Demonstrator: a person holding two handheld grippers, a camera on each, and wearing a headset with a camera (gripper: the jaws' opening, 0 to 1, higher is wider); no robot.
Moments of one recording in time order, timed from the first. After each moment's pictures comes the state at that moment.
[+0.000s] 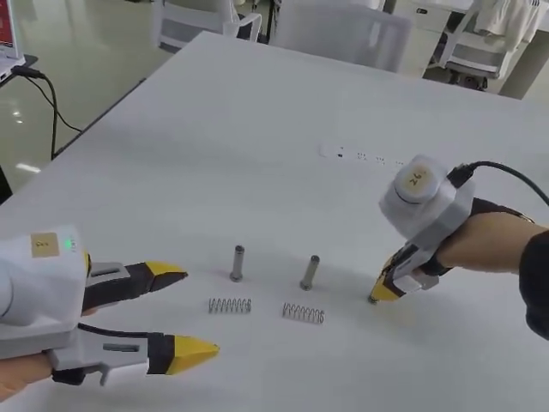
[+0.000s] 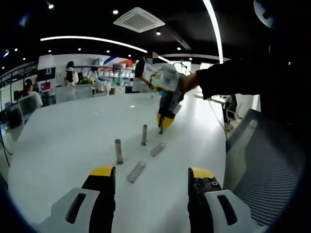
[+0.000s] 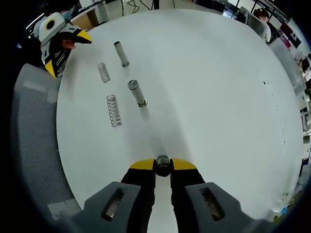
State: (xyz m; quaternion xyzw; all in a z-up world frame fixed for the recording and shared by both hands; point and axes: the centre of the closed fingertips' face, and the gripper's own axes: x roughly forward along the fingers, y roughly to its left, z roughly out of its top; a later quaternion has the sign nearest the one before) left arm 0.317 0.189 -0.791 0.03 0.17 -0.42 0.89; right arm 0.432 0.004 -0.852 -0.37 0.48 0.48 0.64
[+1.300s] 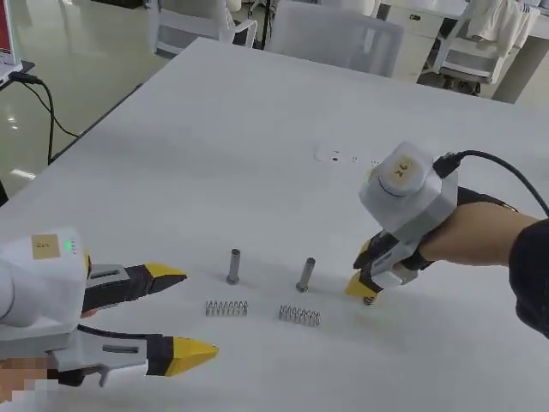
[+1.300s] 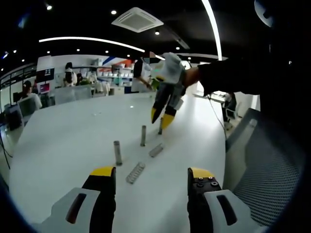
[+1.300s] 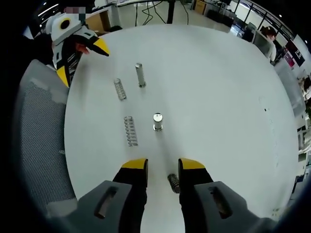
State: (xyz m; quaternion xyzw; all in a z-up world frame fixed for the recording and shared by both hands) left arm 0.316 0.187 -0.789 0.04 0.17 -0.42 0.89; right arm 0.416 0.044 -0.824 -0.38 0.42 0.53 0.63
